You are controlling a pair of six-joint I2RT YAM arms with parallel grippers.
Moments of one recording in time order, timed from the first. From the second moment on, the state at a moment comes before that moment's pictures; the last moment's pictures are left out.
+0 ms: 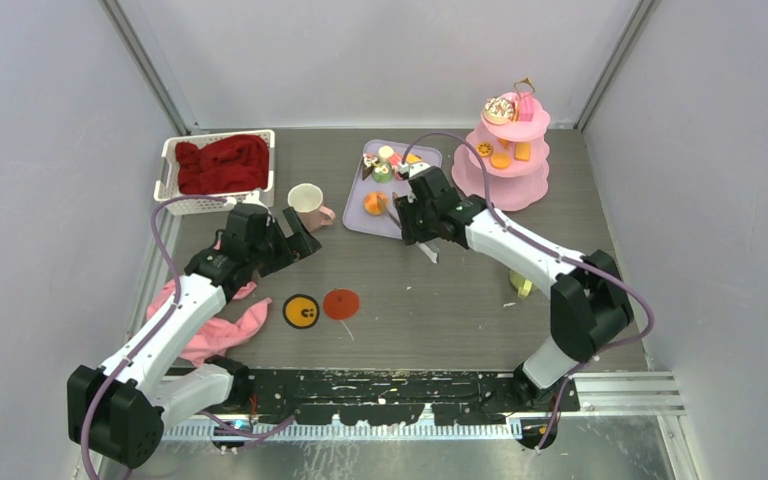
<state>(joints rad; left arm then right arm) -0.35 1.03 0.78 -0.46 0.02 -0.73 0.62 1.61 1.22 -0.46 0.07 0.22</state>
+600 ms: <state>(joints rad) -0.35 1.04 0.78 -0.46 0.02 -0.73 0.67 1.56 1.09 -0.44 0.07 0.22</state>
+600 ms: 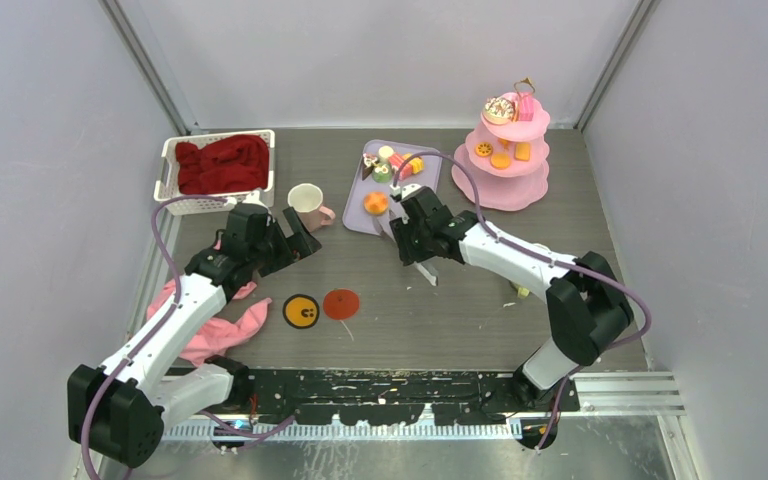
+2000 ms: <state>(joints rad) -0.35 1.04 0.78 -0.47 0.02 -0.73 0.68 1.70 1.19 -0.39 0.15 0.22</state>
